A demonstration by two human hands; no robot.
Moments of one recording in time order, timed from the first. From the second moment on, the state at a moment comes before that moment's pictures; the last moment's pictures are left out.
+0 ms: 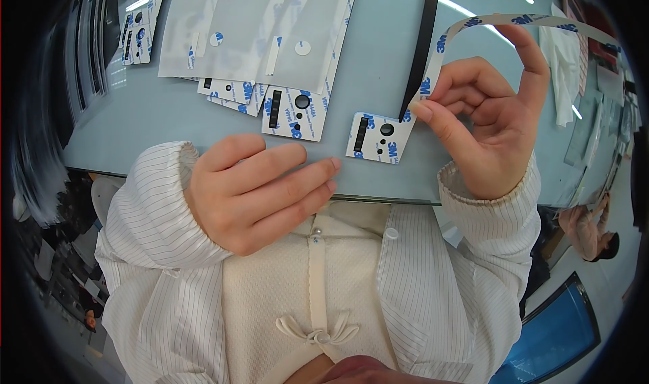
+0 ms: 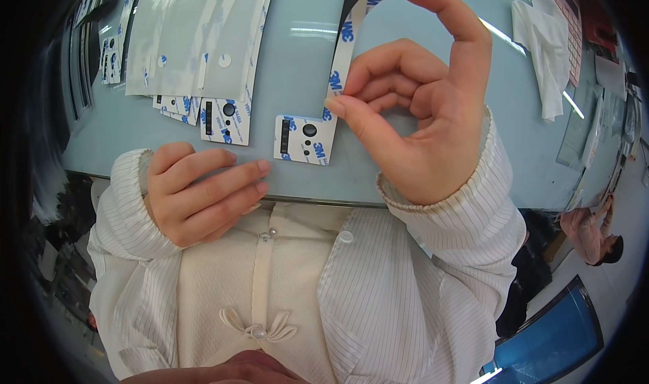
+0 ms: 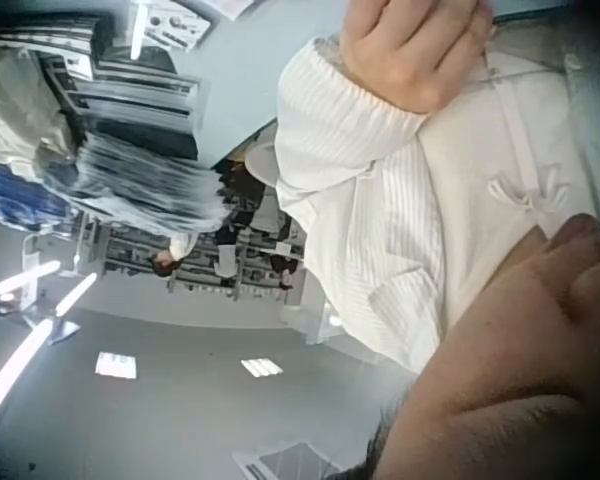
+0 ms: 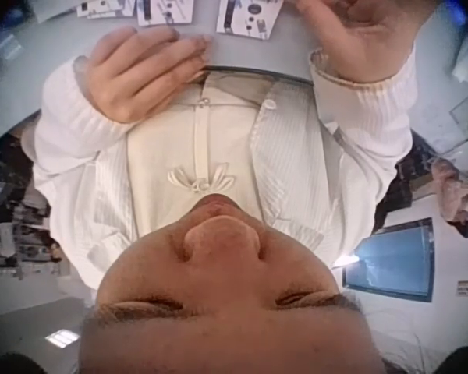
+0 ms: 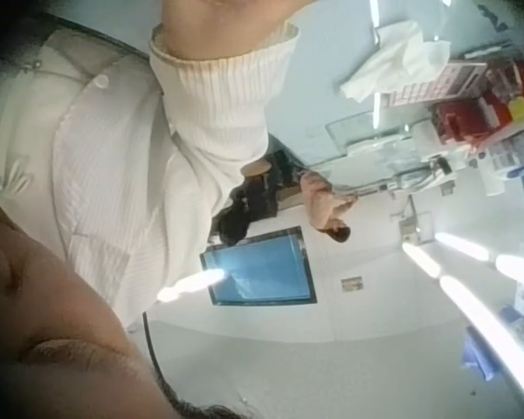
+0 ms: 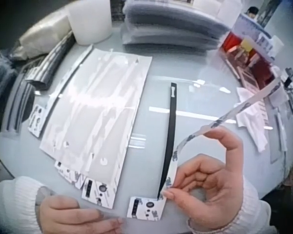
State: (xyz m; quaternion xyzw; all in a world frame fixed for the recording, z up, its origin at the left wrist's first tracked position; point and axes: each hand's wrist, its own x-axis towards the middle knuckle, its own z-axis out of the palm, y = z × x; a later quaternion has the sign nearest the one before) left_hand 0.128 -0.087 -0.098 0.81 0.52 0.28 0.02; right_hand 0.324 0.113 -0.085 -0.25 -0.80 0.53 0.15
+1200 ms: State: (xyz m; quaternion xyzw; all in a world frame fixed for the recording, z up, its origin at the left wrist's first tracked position) left_hand 0.136 -0.084 -0.099 0.82 0.54 0.18 -0.02; right_hand 0.324 0.110 -0.090 -0.20 -0.83 0.49 0.18
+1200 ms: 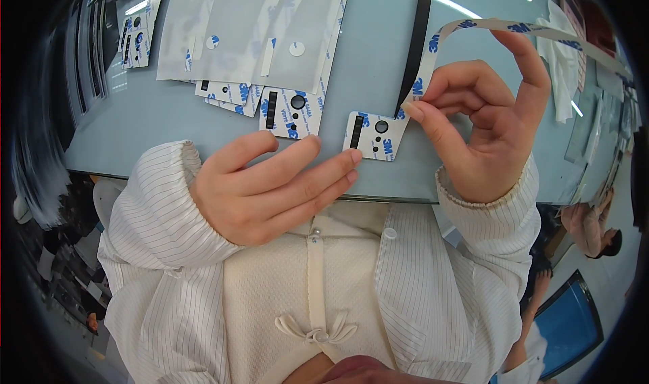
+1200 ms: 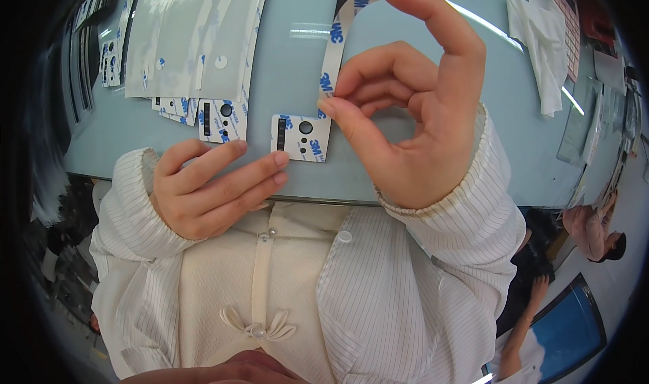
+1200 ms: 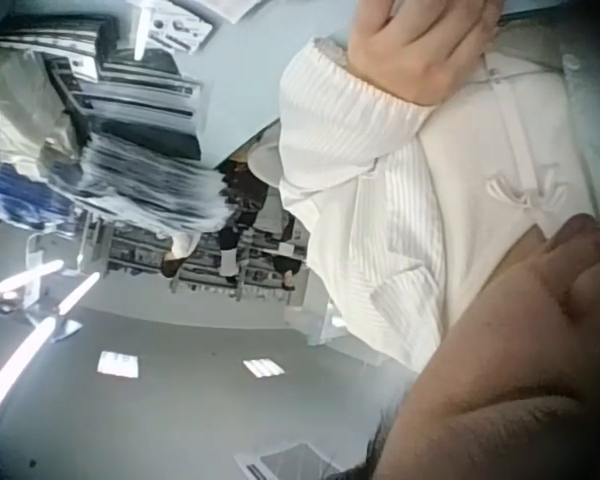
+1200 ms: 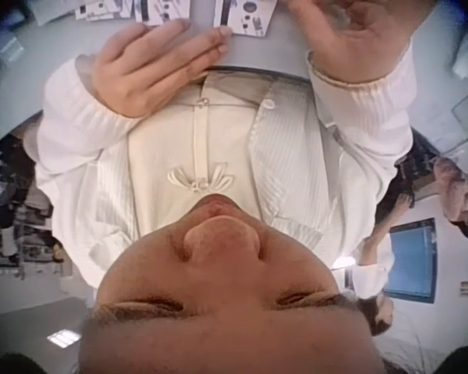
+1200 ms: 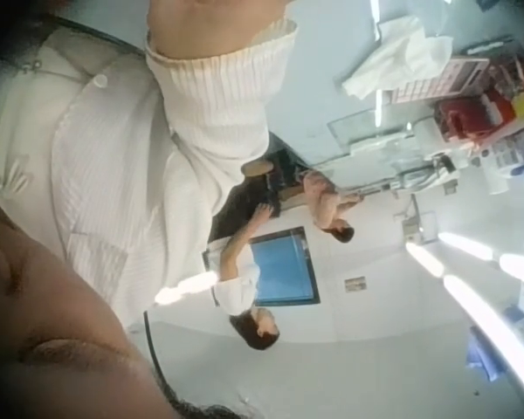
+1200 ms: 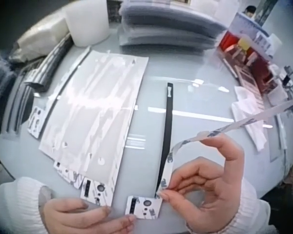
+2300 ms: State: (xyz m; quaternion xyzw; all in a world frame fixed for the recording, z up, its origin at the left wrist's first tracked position) left_hand 0.145 -0.062 -0.086 0.84 0.49 0.18 0.13; right_hand 0.306 0.139 -0.078 -0.28 -0.79 0.51 0.16
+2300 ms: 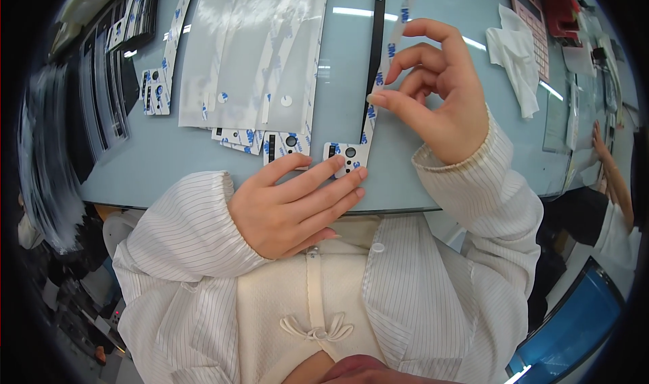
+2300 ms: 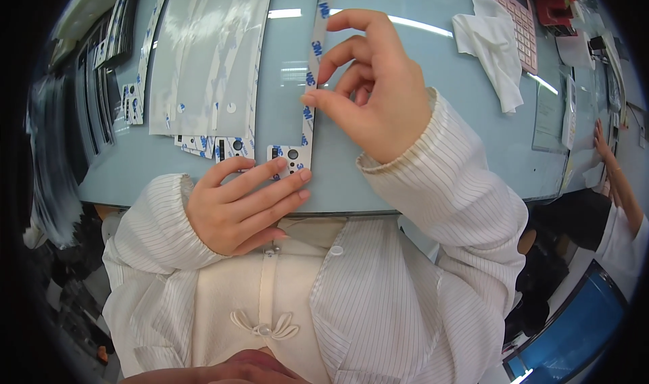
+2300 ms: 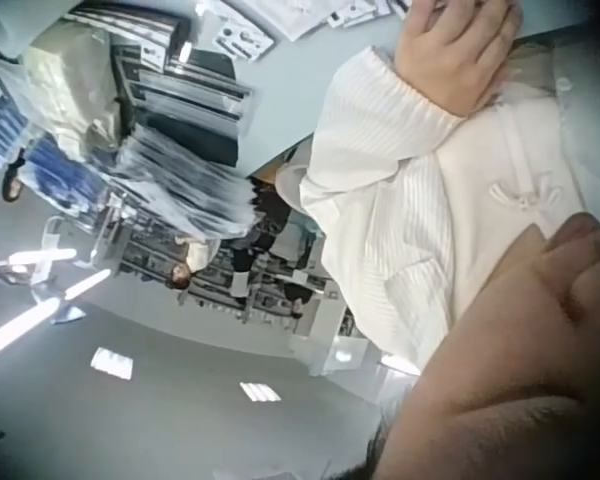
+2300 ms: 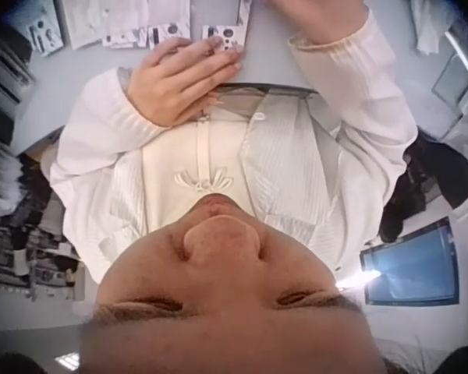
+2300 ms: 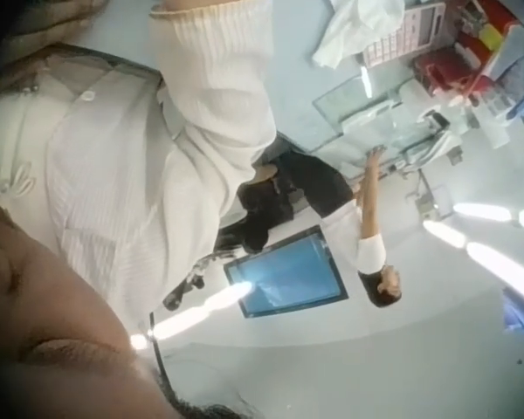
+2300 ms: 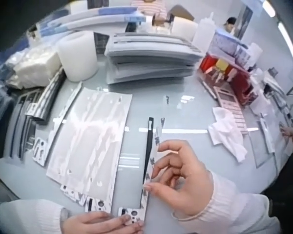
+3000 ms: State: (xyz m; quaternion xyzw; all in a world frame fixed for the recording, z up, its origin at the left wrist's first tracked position) left_hand 0.140 -0.047 -0.072 0.85 0.47 0.19 0.18; right_hand 0.308 0.135 -0.073 -0.28 -0.83 0.47 0.14
